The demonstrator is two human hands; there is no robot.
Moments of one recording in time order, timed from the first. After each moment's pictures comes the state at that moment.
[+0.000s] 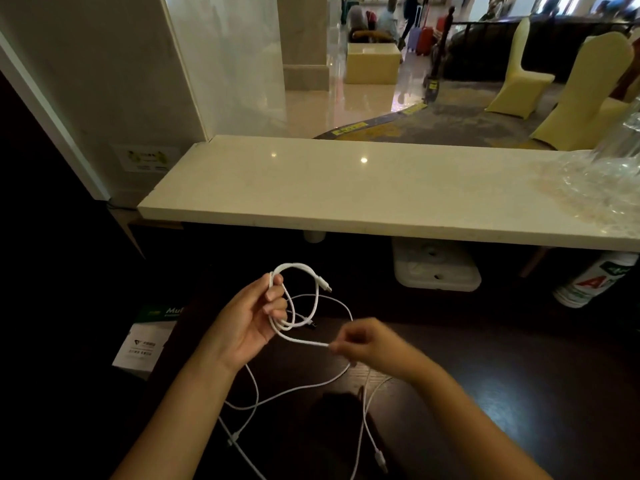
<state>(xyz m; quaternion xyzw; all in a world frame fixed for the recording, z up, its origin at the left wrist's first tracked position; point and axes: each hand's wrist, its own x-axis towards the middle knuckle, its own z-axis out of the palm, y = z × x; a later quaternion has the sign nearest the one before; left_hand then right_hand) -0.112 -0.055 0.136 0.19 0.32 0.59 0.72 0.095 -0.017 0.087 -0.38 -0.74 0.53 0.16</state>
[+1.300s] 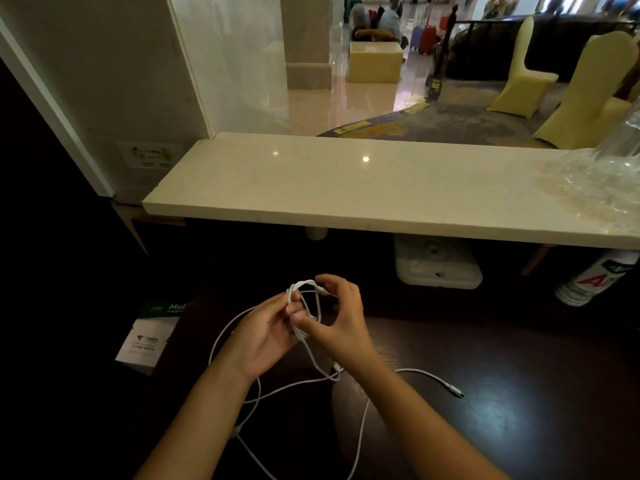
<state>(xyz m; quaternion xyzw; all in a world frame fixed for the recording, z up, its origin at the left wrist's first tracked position) -0.092 -0.068 0.118 0.19 0.40 0.57 0.70 0.040 -0.043 0.107 -0.46 -0.66 0.44 0.39</state>
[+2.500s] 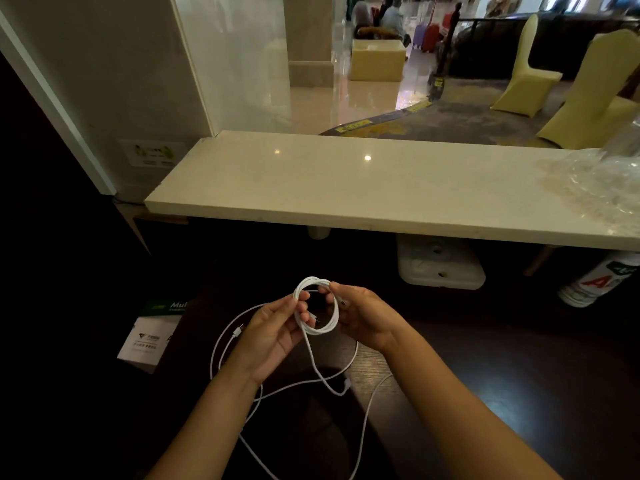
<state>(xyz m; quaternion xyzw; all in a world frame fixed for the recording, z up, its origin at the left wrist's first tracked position) -0.092 -0.069 0.103 0.23 0.39 0.59 0.67 0.060 0.006 0.101 -0.37 -0.38 0.81 0.26</state>
